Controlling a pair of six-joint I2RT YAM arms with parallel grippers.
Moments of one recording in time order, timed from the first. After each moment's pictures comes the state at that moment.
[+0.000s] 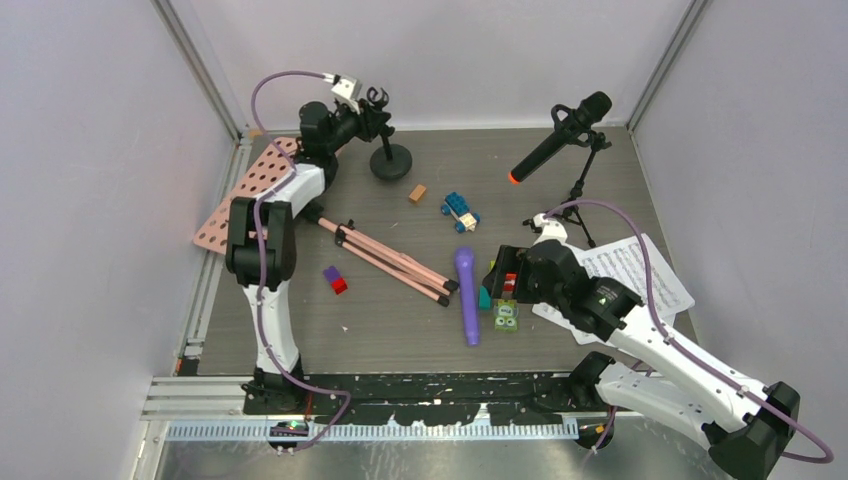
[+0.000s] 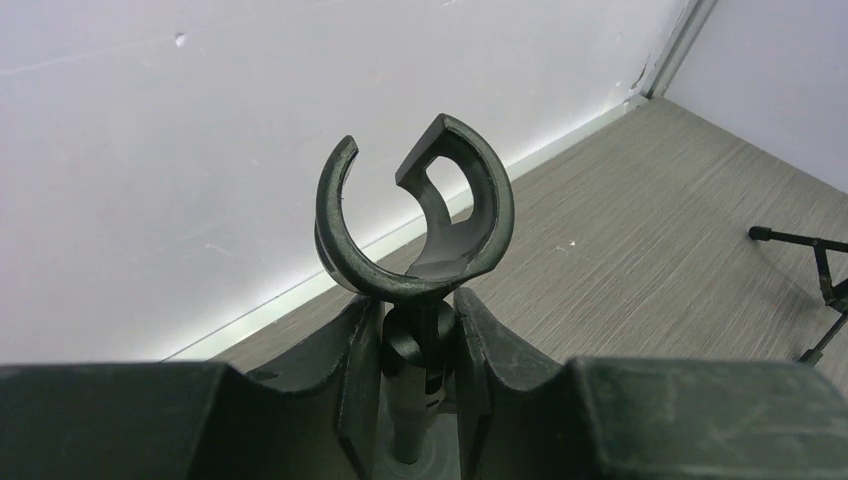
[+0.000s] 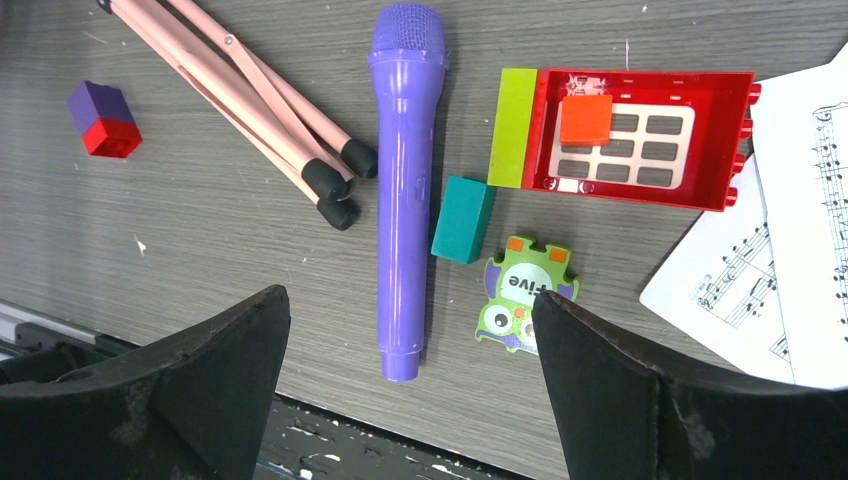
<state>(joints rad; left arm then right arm) -0.16 2.07 1.57 0.56 0.55 -0.11 0.74 0.81 0.72 -0.62 0.20 0.70</state>
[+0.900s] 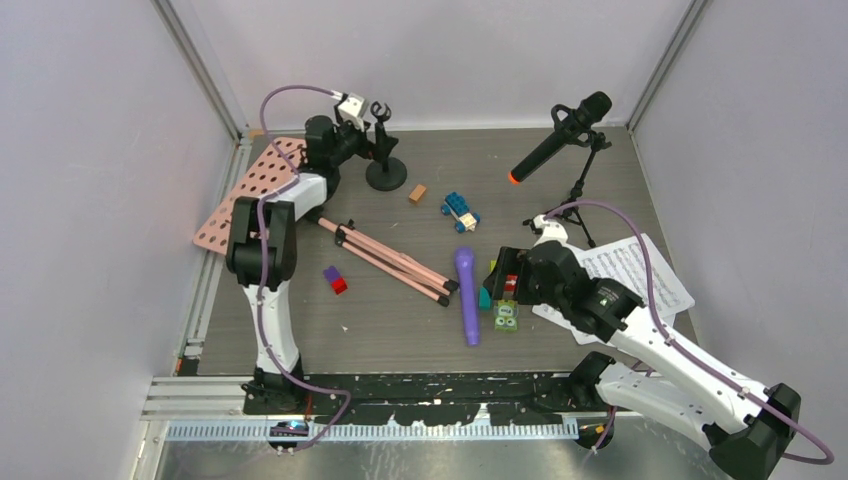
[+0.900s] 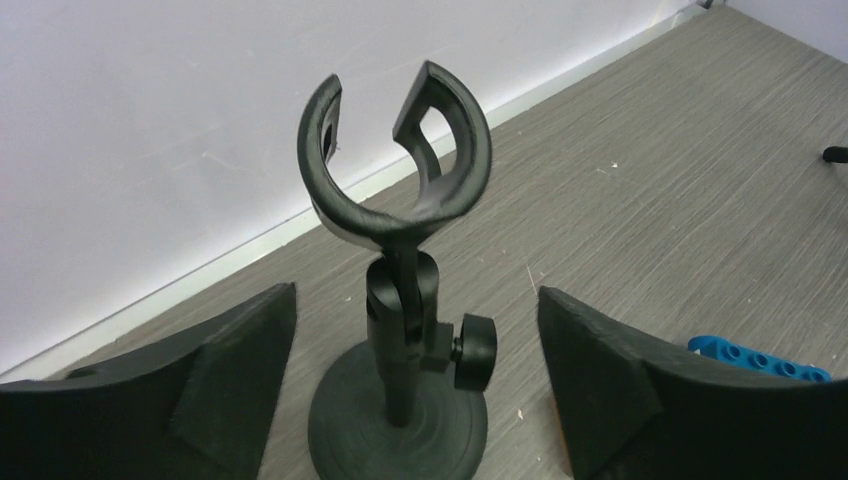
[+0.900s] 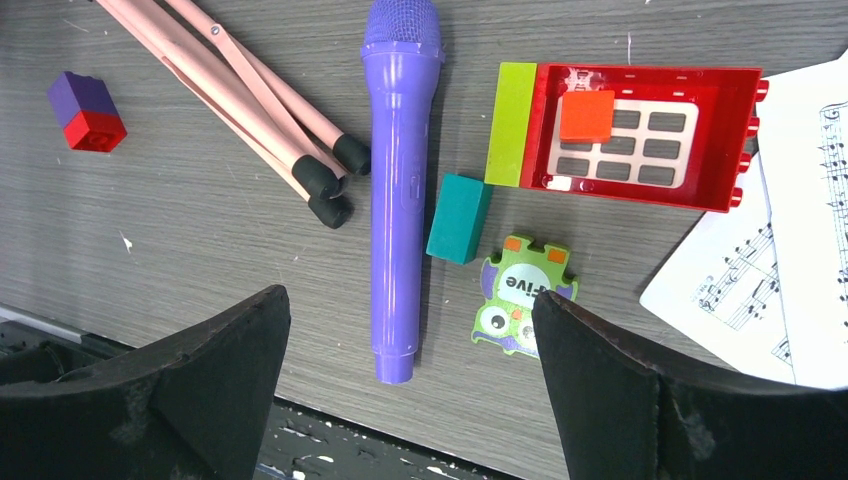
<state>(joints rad) -0.16 2.11 1.50 0.54 0.52 0.00 0.74 0.81 0.71 -0.62 0.20 0.70</state>
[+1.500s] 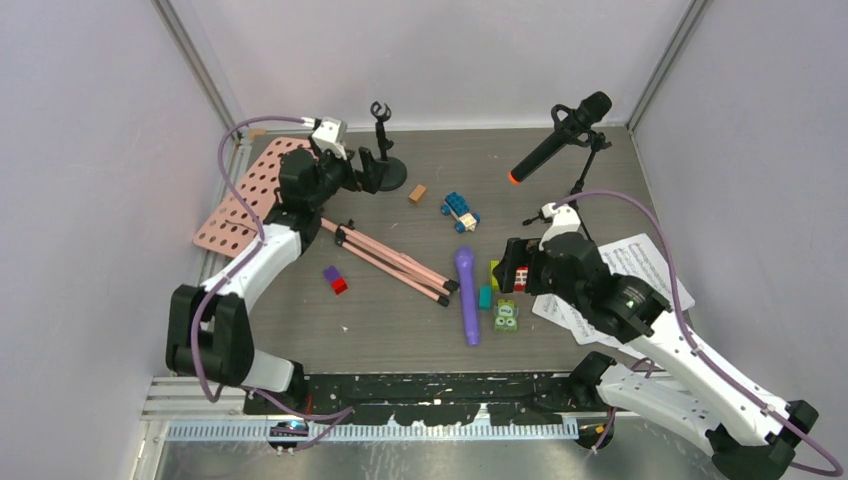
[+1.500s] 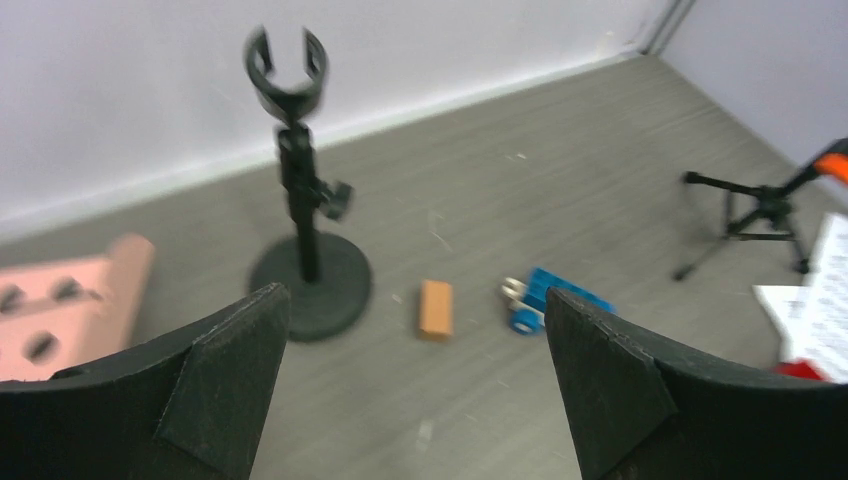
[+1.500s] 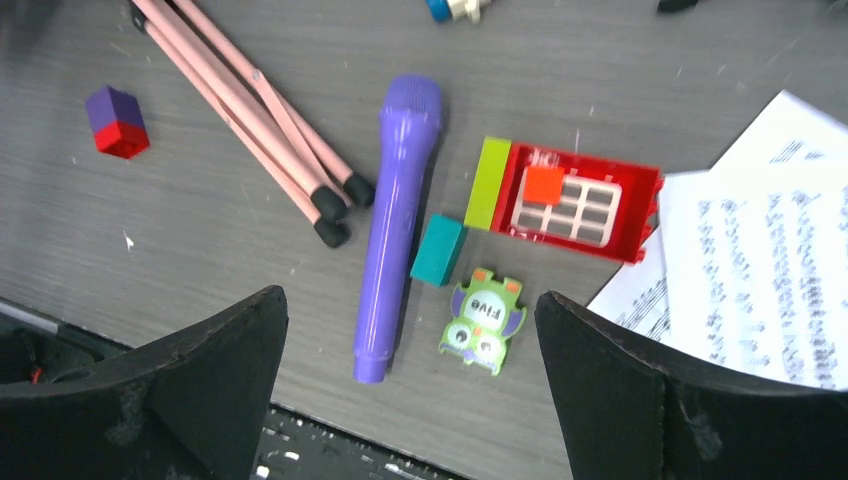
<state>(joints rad) -0.22 1.47 1.00 0.42 0.32 -0.09 0.74 0.78 0.86 -0.74 0.23 0.54</state>
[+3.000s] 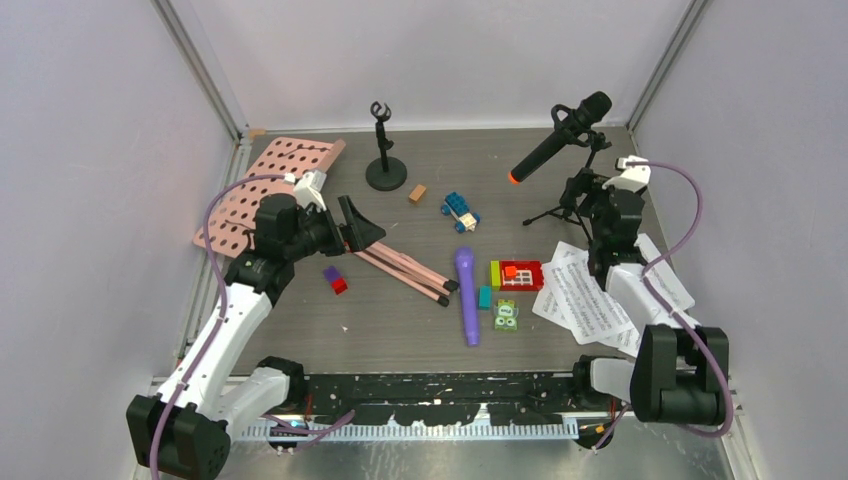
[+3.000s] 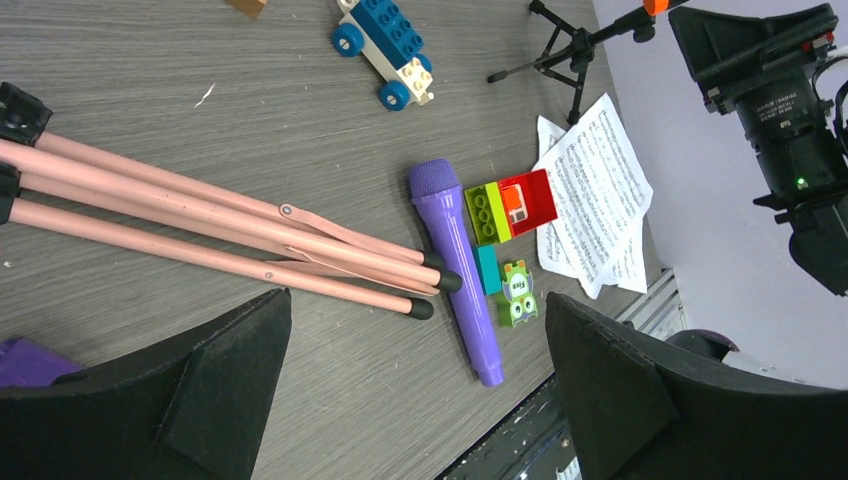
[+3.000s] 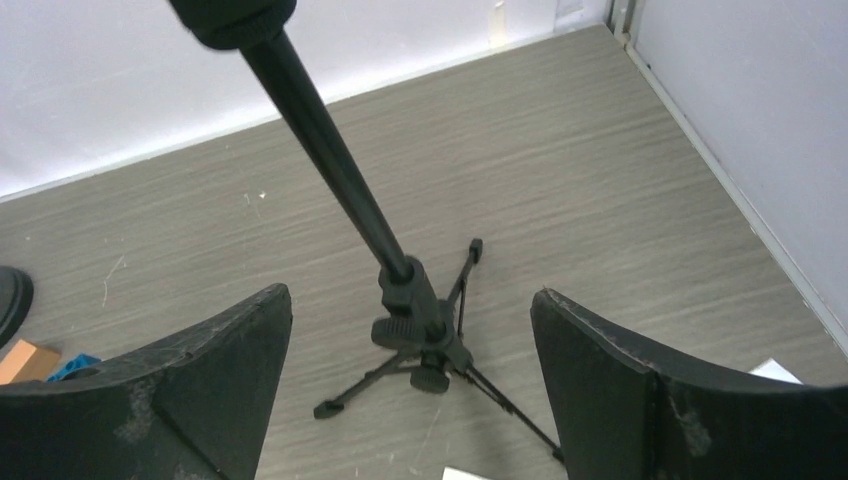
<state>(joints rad) -0.25 0.95 0.82 -0.30 0.45 -0.55 -0.07 1.21 0.60 0.49 0.09 0.21</state>
